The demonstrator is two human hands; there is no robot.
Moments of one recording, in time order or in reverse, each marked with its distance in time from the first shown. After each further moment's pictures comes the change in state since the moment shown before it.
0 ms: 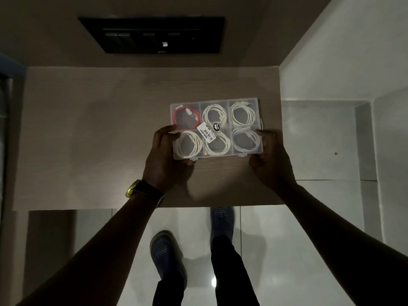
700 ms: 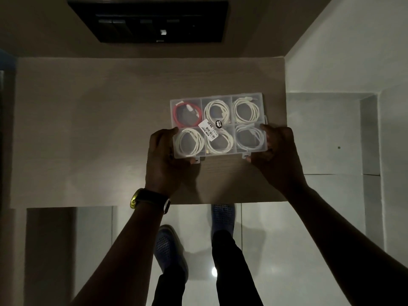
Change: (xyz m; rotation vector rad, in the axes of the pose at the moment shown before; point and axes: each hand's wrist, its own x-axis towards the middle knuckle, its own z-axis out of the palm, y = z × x) left_hand -0.013 0.014 0.002 -0.129 0.052 -0.102; right_hand -0.003 -0.009 -0.012 -0.065 -0.074 0.129
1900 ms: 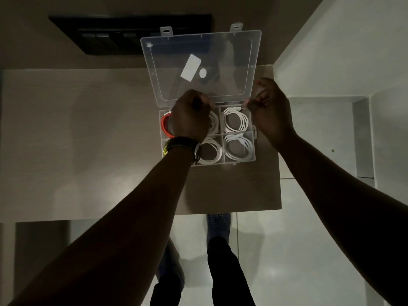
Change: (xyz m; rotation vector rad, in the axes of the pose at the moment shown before) left_hand 0.113 0.074 0.062 -0.179 0.092 -0.214; right_hand 0.109 -0.028 -0.029 0.232 0.127 0.158
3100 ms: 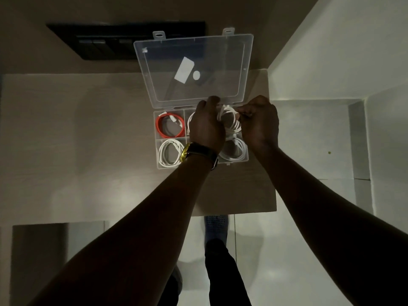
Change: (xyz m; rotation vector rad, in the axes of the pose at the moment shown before) left_hand -0.019 0.014 0.033 0.272 -0.063 0.187; right_hand -0.018 0.005 0.016 -0.176 0.074 -0.196
